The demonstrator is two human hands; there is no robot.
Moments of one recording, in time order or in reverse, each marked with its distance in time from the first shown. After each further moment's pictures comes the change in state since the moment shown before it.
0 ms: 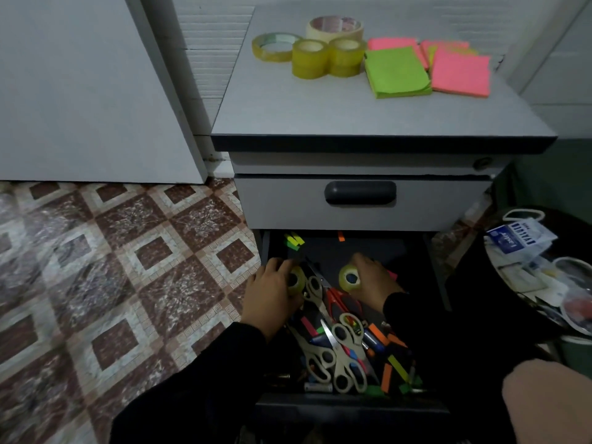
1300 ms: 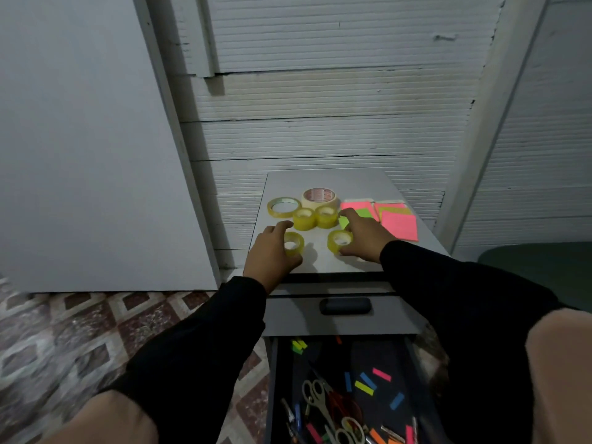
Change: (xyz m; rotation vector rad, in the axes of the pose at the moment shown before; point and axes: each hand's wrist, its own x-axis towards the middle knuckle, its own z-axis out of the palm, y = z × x) left_hand 0.056 0.074 -0.247 -0.238 0.369 0.126; right_hand -0.020 -0.131 -0.287 -0.008 0.292 -0.199
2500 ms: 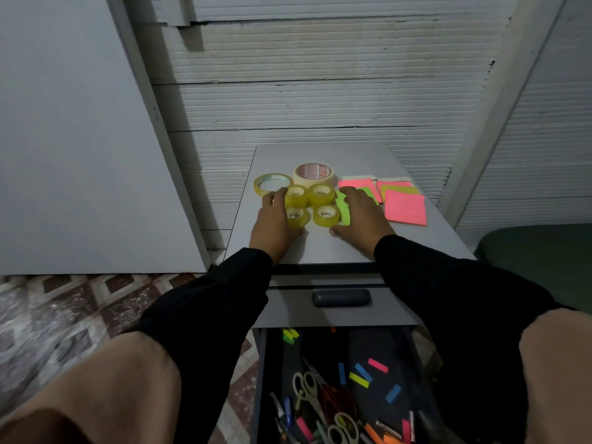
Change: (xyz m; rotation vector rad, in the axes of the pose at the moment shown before) left_hand 0.062 -0.010 0.053 -0.082 0.016 -0.035; right_hand 0.047 0.034 0.042 0.025 0.224 0.018
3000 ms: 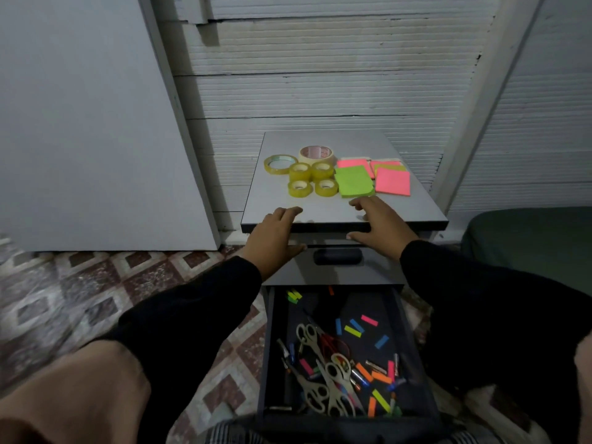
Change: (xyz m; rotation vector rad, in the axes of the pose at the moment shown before) left_hand -0.116 0.000 -0.034 0.304 -0.150 0.224; right_hand -0.115 -0.008 -0.041 0.060 -0.115 -0.081
